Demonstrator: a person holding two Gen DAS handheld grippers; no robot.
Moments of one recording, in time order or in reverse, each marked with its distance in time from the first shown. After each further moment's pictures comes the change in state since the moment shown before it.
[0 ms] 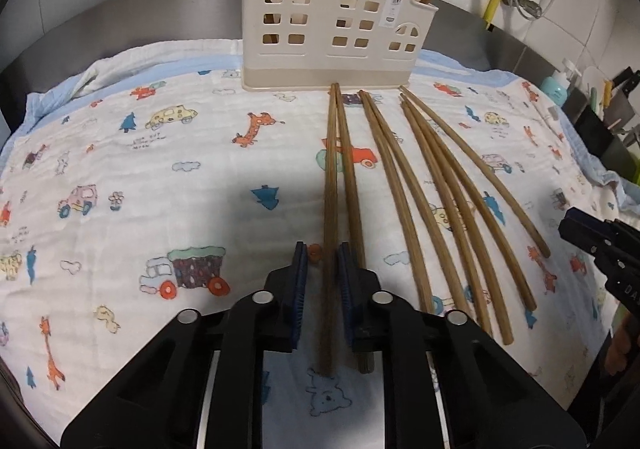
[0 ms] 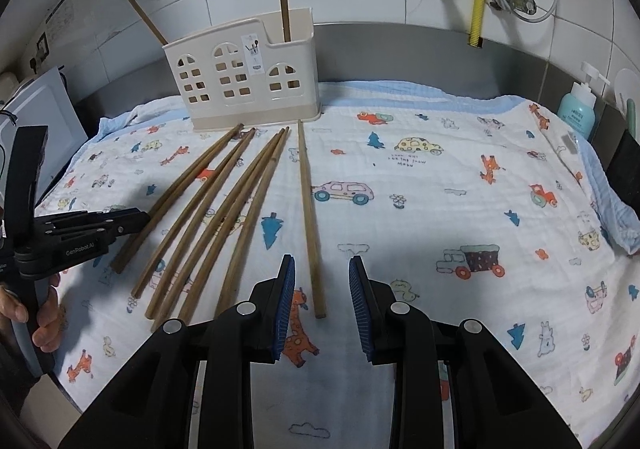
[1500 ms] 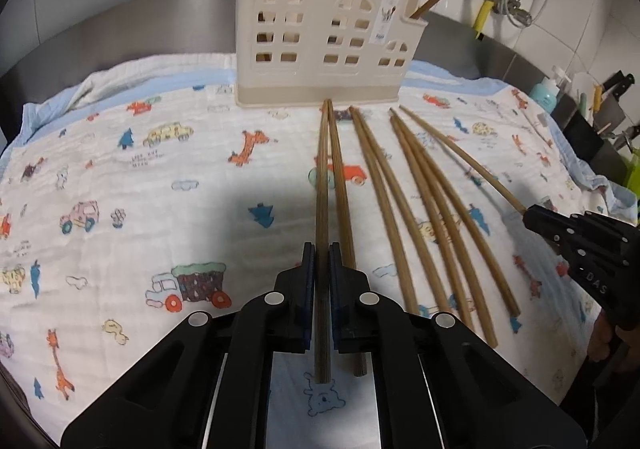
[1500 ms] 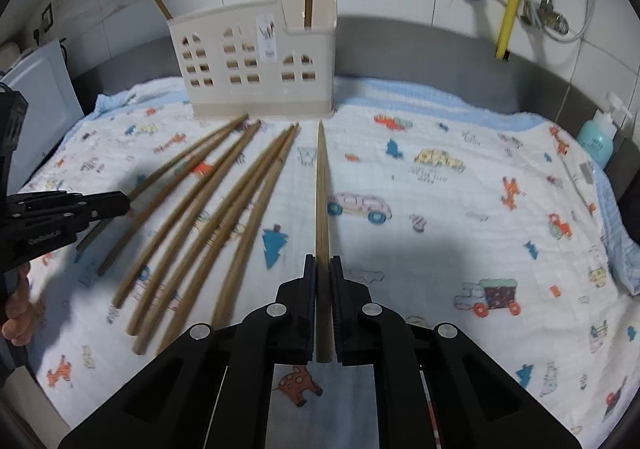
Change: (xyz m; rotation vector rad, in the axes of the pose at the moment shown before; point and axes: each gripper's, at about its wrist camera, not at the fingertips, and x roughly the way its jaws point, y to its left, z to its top) left arm -0.013 0.000 0.009 0.006 -0.031 -0.050; right arm 0.014 0.015 0.017 -0.097 -0.008 -0.013
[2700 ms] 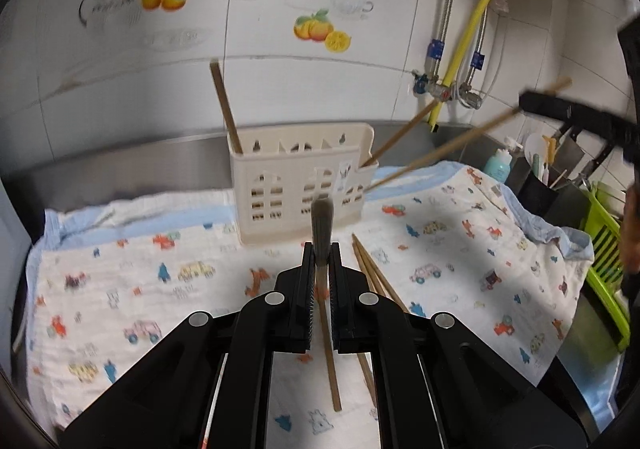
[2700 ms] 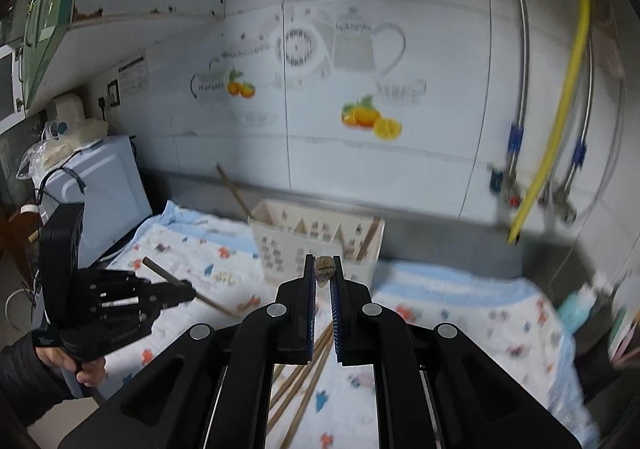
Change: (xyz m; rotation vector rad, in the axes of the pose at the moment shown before) left arm -0.109 -0.013 0.070 0.094 -0.250 -0.054; right arm -0.138 0.018 0.169 -0.130 -0.280 0.135
